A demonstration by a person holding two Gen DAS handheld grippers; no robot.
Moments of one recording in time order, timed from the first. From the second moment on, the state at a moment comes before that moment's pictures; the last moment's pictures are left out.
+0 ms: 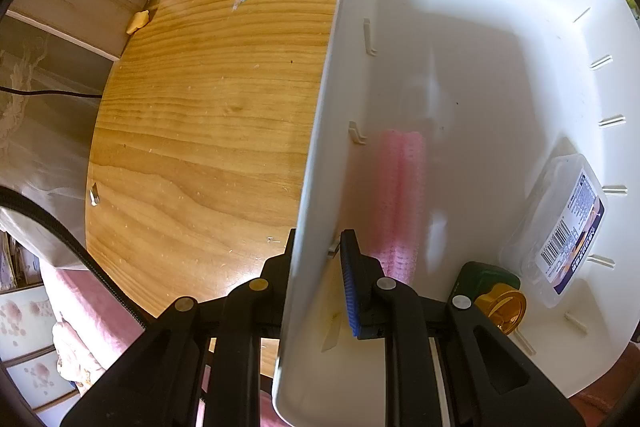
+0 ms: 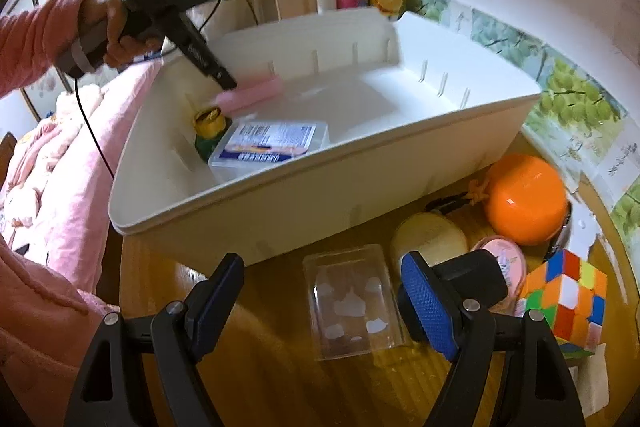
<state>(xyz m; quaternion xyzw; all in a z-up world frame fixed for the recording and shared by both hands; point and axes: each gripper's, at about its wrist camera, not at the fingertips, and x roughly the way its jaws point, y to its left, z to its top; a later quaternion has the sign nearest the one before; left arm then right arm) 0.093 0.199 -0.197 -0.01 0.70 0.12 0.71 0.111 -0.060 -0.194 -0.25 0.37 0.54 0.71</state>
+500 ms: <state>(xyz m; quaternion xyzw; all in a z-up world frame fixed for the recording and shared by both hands) 0.092 0.199 -0.198 -0.01 0.70 0.12 0.71 0.109 -0.052 -0.209 -0.29 0.38 0.52 0.70</state>
